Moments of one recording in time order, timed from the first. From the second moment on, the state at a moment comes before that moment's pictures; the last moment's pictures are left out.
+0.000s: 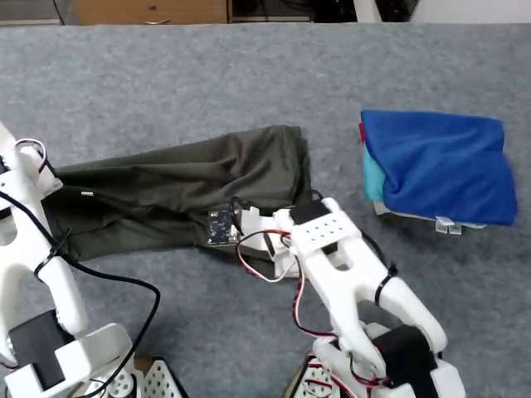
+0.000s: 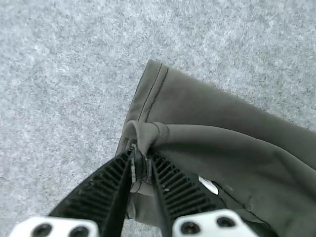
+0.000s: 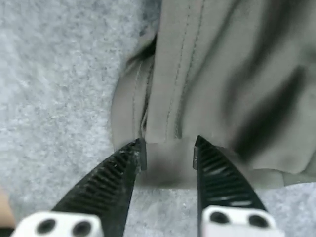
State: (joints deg) left arm -32.7 -13.0 20.5 61.6 -3.3; right arm -26.4 -17.5 53.7 57.1 57.2
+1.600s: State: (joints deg) left arm -32.7 -13.0 20.5 61.9 -3.3; right arm -27.1 -16.4 53.3 56.0 57.8
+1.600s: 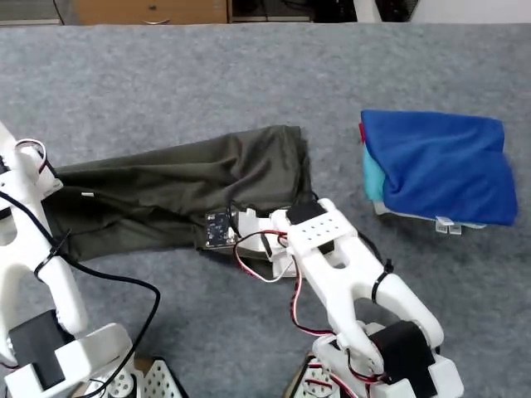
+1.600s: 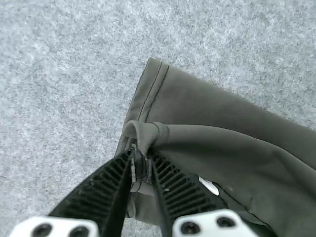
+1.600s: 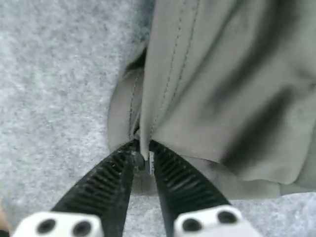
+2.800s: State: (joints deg) left arm -36.2 -32.6 -17.5 67.1 2.9; right arm -7.1 -25.1 -31.3 56.3 30.4
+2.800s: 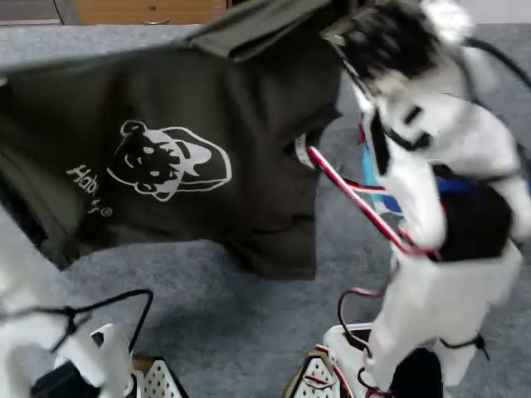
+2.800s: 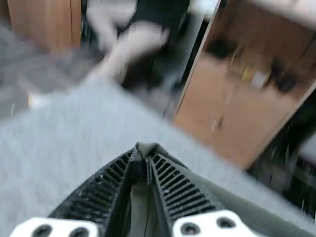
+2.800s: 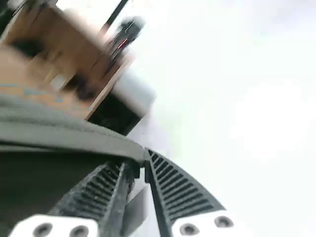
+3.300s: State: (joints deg) left arm -36.3 -50.1 -39.5 71.7 -0.5; right arm -5.7 -28.1 -61.1 56.3 30.4
